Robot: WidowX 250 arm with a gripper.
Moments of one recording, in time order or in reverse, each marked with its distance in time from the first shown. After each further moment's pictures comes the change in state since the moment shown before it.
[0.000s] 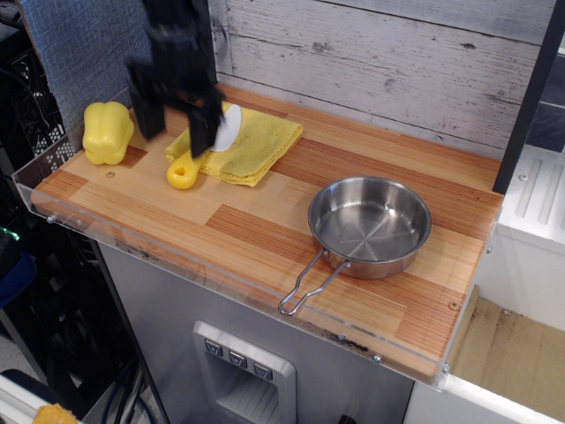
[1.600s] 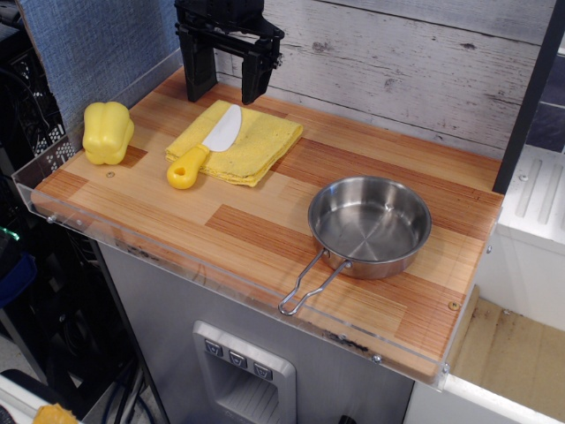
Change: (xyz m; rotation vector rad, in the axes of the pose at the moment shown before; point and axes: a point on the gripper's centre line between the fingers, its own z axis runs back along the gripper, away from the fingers) arm 0.037 -0.028 0.065 0.013 -0.059 0.015
